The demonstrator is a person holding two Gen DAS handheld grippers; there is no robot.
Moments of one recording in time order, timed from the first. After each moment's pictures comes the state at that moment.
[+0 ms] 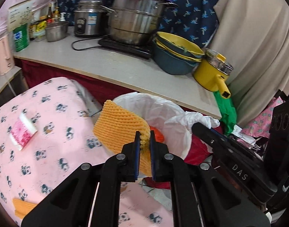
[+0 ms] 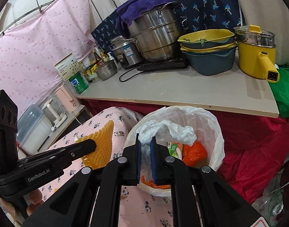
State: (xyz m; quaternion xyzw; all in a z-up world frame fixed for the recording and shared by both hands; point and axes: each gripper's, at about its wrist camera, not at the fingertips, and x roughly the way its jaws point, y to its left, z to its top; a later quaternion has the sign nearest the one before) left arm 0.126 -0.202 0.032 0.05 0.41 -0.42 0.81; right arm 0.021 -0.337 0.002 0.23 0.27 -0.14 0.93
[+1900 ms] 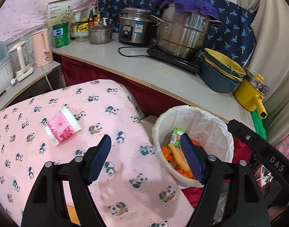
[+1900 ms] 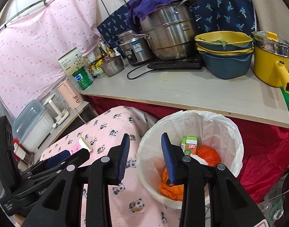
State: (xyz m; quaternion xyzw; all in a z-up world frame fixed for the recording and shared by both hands) left arm 0.161 -0.132 0.021 0.03 0.38 -0.28 0.88; right arm 0.071 -0.303 0.011 0.21 0.28 -0.12 0.93
